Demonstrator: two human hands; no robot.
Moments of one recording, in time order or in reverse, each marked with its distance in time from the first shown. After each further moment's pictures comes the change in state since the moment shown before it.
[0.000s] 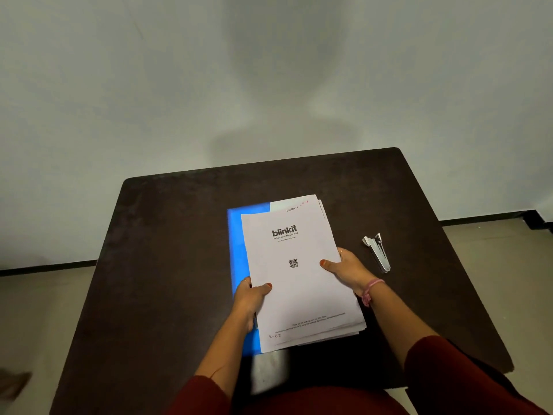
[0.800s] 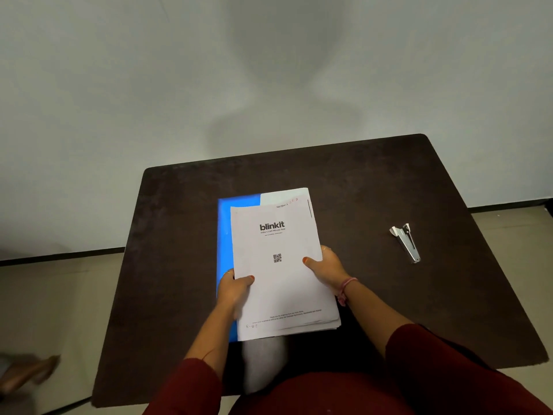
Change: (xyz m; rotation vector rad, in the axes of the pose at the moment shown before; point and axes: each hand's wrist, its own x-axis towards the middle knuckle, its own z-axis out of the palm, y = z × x) left_hand 0.020 0.011 -0.088 0.128 0.158 0.019; right_hand 0.012 0.006 0.107 -0.082 0.085 -0.018
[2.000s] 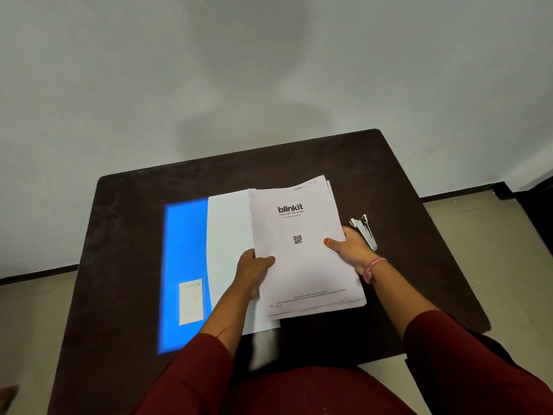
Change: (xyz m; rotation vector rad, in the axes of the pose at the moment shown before) left_hand -0.034 0.039 0.104 -0.010 -0.276 0.070; right_hand -0.012 -0.003 -0.131 0.137 0.072 0.036
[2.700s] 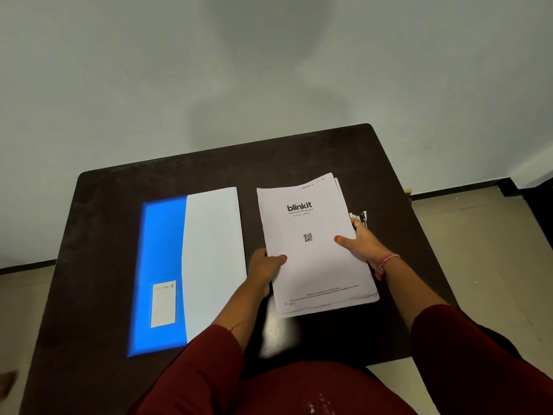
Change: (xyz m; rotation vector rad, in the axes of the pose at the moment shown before) left_hand 0.015 -0.008 0.082 -0.004 0.032 -0.024; right_hand 0.028 0.006 -0.081 -0.197 -0.060 -0.014
